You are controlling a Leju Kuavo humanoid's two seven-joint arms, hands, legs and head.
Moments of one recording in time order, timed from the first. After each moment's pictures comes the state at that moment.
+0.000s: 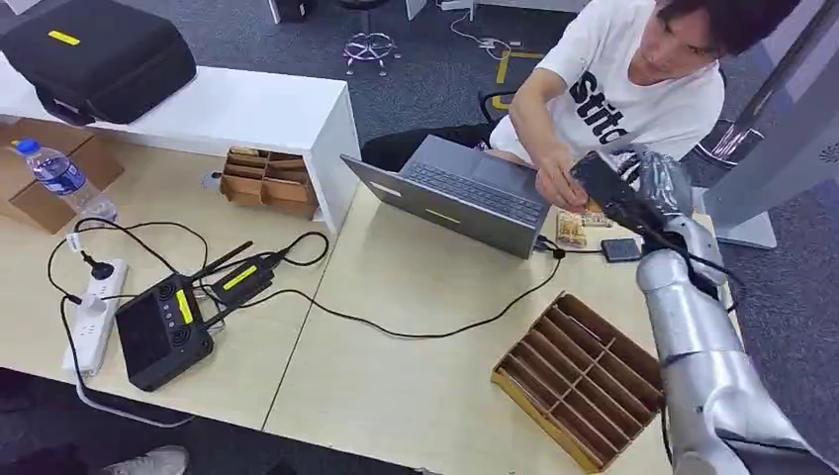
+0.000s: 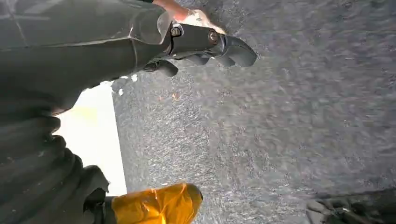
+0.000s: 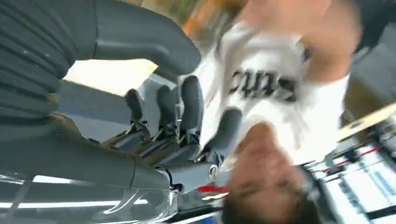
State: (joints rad) left arm -0.10 -0.11 1.06 -0.27 -1.52 -0.10 0.10; right arm -0.89 0.05 -0.01 -0.69 1.03 -0.06 -0.09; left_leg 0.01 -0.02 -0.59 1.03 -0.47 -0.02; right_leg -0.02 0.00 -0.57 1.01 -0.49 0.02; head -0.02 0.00
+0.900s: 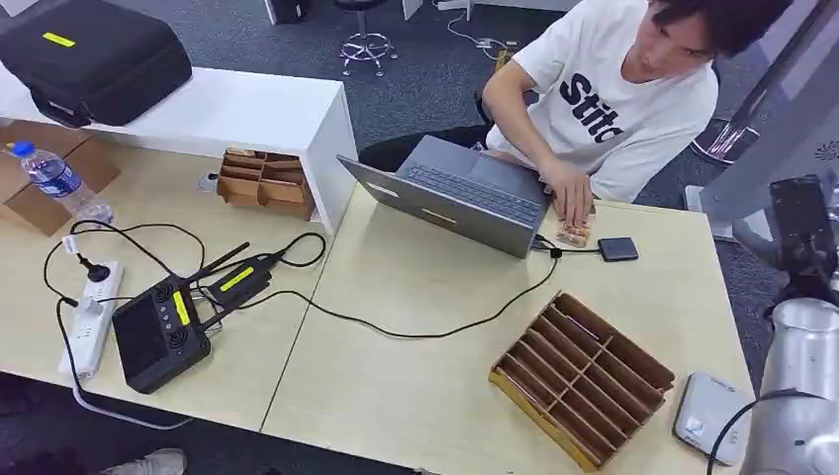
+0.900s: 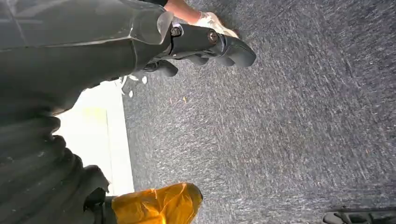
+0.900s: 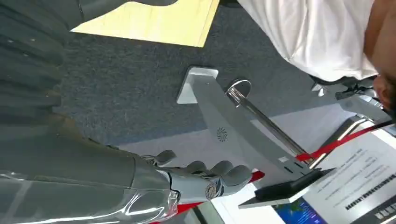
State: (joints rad) left arm -0.09 -0.09 1.07 -0.27 -1.52 -0.10 0.10; right arm -0.80 -0.10 -0.42 -0.76 0.88 -0.04 -0.19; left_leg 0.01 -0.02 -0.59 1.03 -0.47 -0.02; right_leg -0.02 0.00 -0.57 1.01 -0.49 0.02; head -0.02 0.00
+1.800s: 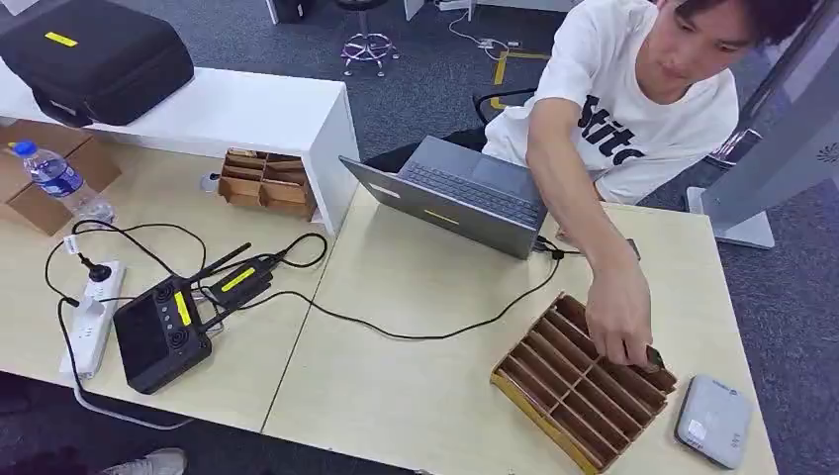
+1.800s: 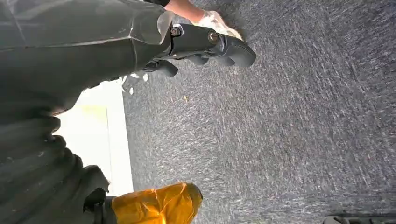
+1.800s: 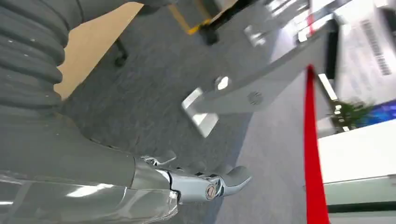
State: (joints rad) left arm -0.08 -0.08 1.09 -0.27 -1.51 -0.10 0.09; right arm -0.53 -0.43 -1.16 -0.47 0.00 0.42 -0.41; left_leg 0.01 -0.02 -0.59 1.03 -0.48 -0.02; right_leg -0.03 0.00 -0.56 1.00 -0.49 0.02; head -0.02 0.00
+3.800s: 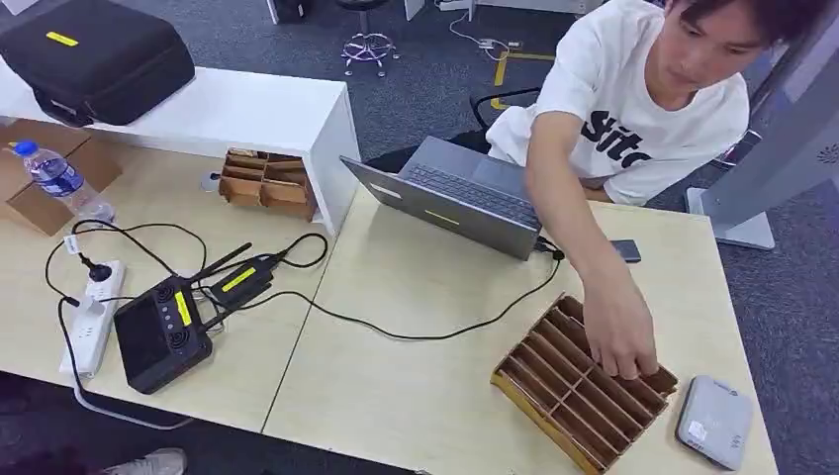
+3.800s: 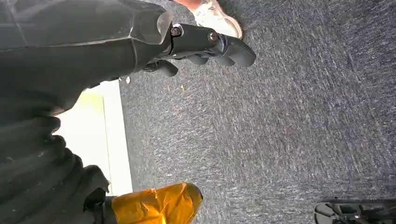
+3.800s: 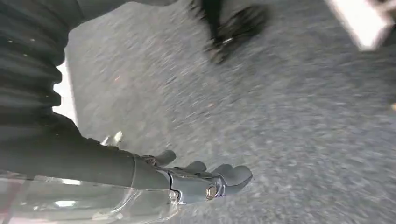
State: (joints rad) left arm -0.09 -0.09 1.13 -0.27 -1.52 -0.12 0.08; right arm -0.09 -0.12 -0.96 -0.22 0.60 0.06 0.16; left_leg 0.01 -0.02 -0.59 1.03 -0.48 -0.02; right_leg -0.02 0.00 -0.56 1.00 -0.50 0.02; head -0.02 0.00
